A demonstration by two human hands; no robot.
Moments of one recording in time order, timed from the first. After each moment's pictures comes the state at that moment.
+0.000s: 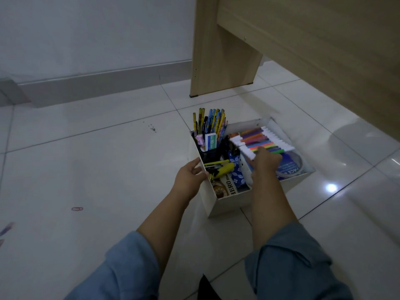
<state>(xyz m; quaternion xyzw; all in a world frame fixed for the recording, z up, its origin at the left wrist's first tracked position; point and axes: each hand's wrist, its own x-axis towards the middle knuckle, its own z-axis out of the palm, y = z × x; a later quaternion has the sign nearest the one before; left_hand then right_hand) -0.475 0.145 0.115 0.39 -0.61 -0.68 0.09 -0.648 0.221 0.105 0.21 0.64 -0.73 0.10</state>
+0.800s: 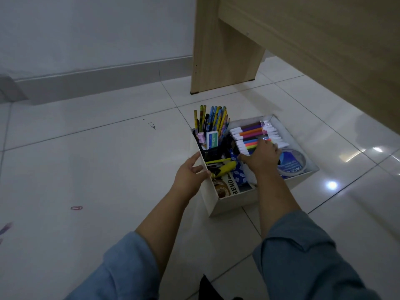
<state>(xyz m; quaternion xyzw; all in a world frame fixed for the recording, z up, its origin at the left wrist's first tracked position) -0.477 0.138 0.109 0.39 -0.61 -0.69 0.08 -0.659 0.227 0.102 -0.21 0.97 -0.10 0.08</state>
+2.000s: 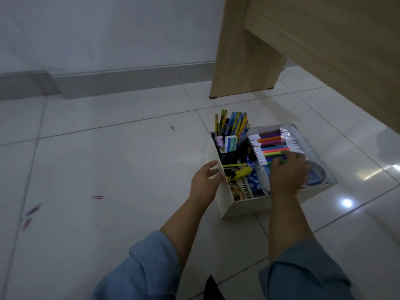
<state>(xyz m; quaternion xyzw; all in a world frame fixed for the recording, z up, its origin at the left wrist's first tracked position) -0.468 0.149 0.095 0.40 -0.60 -0.67 0.18 -0.631 0.243 0.097 -0.13 0.94 -0.29 -0.14</state>
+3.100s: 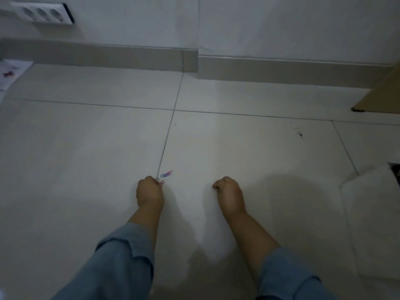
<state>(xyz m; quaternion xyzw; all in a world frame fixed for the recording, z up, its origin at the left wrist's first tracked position) -0.118 -0.046 -0.005 0.80 -0.51 -0.28 0.13 -0.308 0.013 -0.022 -0.55 0.77 -0.19 0.26</state>
